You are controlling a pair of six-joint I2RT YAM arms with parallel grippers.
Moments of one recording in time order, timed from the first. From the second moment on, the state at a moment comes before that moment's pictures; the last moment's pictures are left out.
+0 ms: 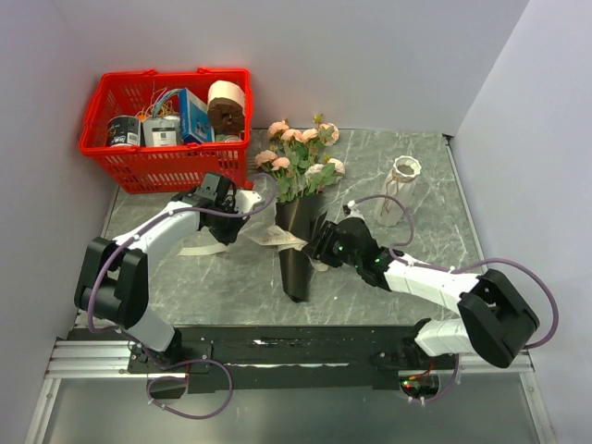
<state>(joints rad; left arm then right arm) -0.36 1.56 1.06 -0.61 0.24 0.43 0.70 1.29 0.58 0.11 0.00 0.98</state>
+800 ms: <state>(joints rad) -0.39 1.56 1.03 -0.61 0.24 0.43 0.64 1.26 0.50 0.18 0.01 1.04</state>
